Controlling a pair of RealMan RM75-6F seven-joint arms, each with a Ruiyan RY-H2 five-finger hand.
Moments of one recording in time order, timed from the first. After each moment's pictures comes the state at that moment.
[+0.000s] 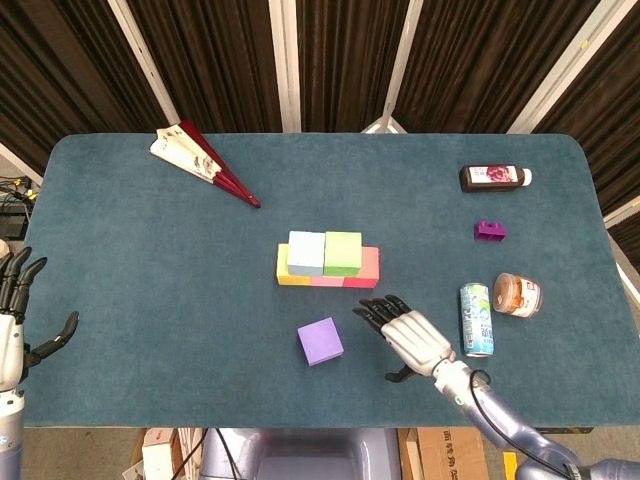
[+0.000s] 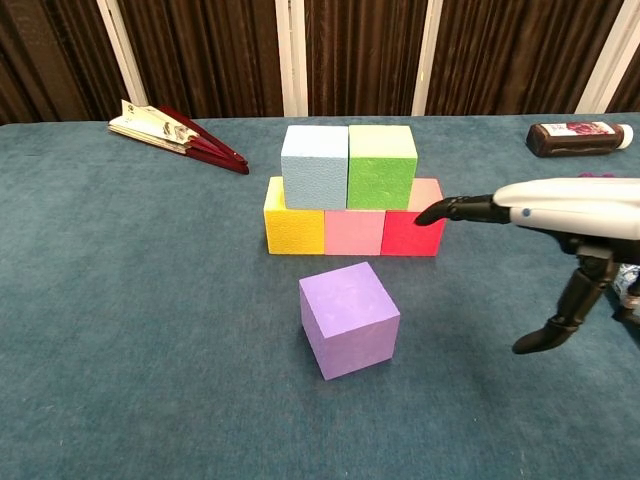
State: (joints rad) left arm -0.14 -1.30 -0.07 -1.58 1.54 1.82 -0.07; right arm 0.60 -1.20 0.12 -1.98 -1.21 0.81 -0.37
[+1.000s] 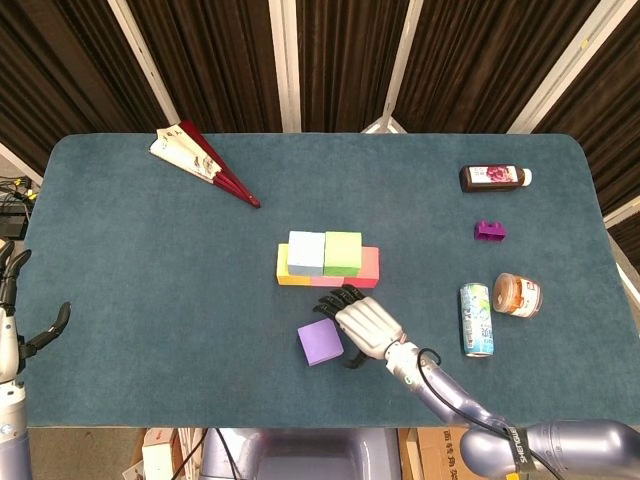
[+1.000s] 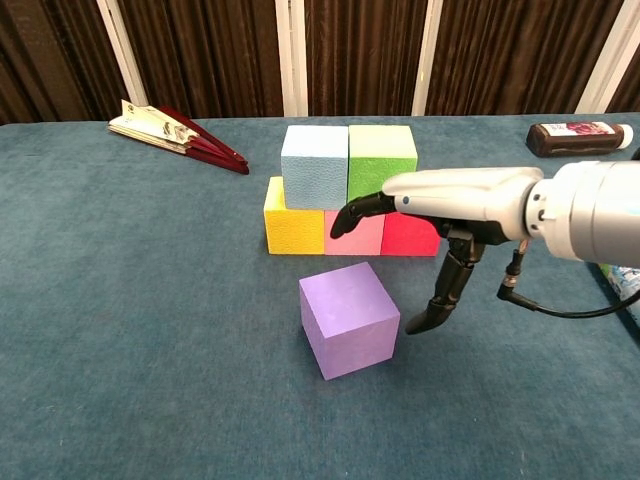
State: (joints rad) left arm -0.12 -1.35 -0.16 -1.56 1.49 1.78 -0.05; right arm 0.83 -1.37 0.15 -1.92 -0.94 0.84 -0.50
